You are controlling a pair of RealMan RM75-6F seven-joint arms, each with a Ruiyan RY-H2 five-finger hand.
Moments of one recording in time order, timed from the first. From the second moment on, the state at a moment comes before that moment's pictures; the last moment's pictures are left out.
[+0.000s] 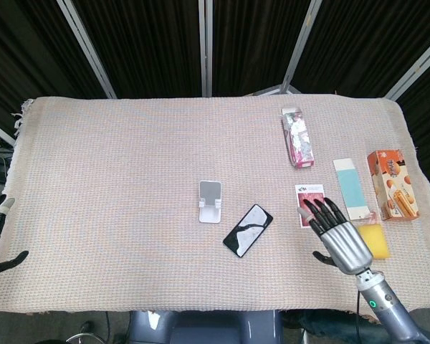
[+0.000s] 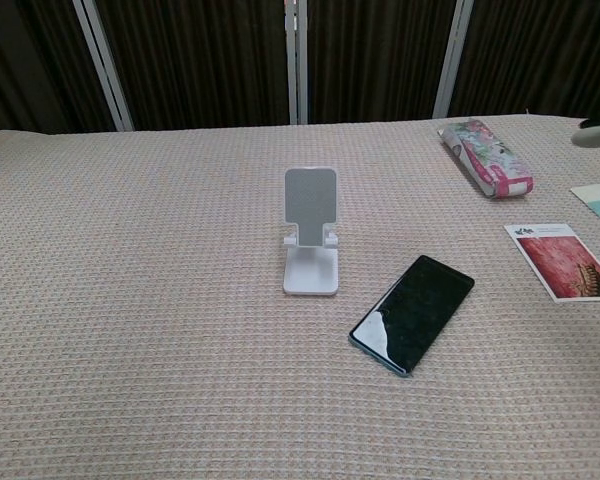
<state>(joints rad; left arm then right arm) -0.05 -1.06 -0.04 -1.73 1.47 1.52 0.15 0.39 -1.26 -0.10 -1.48 -1.71 1.46 -0.11</state>
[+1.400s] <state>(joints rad) -0.09 -1.14 -0.07 -1.69 1.34 1.45 0.30 0.83 -1.52 -0.07 -1.17 -1.79 0.87 -0.25</state>
